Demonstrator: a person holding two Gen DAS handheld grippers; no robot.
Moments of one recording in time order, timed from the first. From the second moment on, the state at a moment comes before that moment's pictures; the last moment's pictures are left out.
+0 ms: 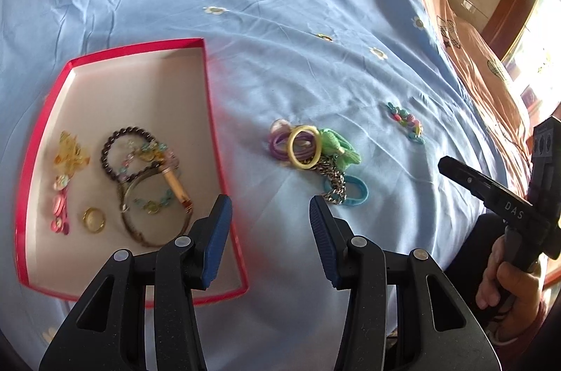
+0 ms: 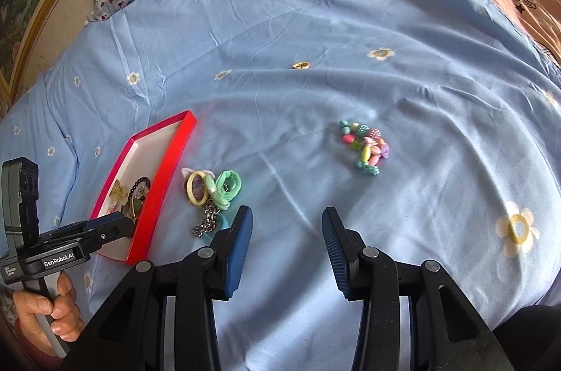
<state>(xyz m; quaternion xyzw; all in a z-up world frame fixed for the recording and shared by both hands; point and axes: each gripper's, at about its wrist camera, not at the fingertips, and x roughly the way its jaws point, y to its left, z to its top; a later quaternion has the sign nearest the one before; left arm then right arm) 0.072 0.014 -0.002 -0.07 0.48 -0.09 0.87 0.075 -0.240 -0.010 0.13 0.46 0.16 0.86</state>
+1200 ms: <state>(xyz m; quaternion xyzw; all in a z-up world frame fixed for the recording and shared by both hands) 0.156 -0.067 -0.038 -0.03 0.51 -0.17 0.84 0.158 -0.256 -0.059 0.08 0.49 0.09 0.86</state>
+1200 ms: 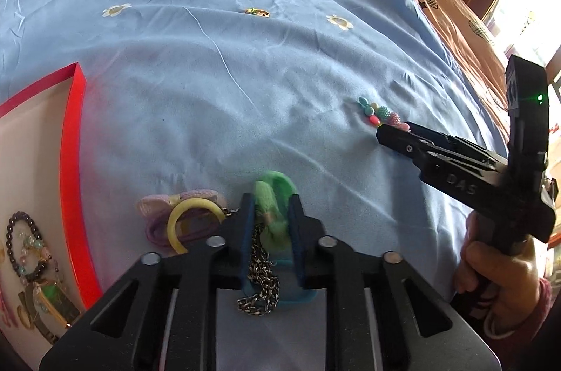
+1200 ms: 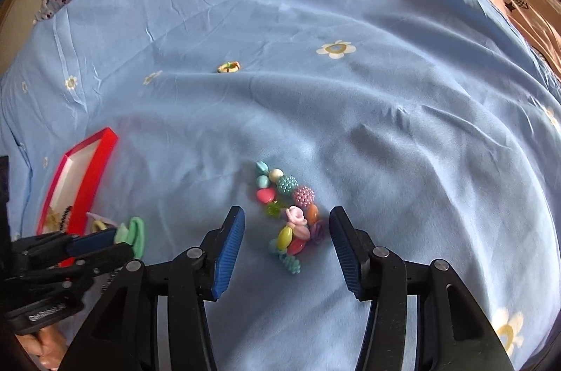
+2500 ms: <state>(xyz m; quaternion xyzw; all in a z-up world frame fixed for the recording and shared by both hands) 0.059 0.055 0.022 -0.12 0.43 -0.11 0.89 0.097 -0.161 0.021 0.11 0.44 0.25 0.86</state>
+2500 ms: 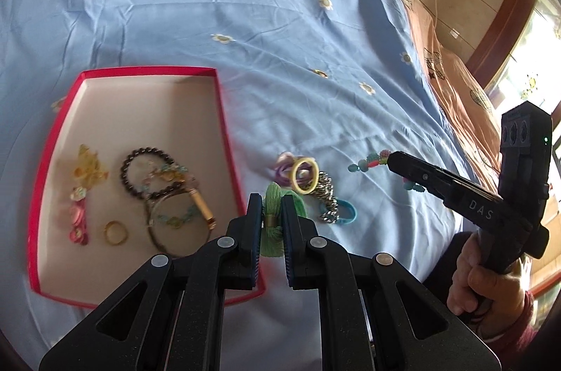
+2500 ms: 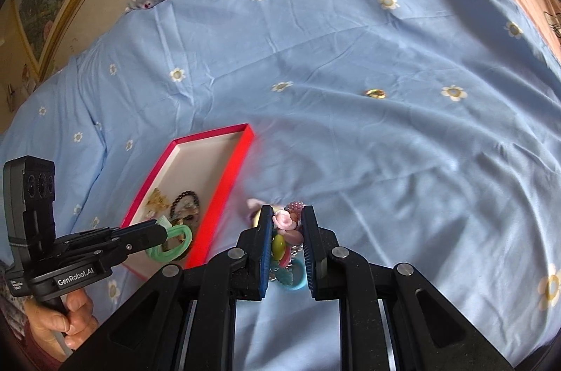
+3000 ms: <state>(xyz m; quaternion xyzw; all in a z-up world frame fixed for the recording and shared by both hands) 0.028 0.116 0.013 -0.15 0.42 -0.05 0.89 0.072 -0.090 0.019 0.08 0.45 0.32 0.83</state>
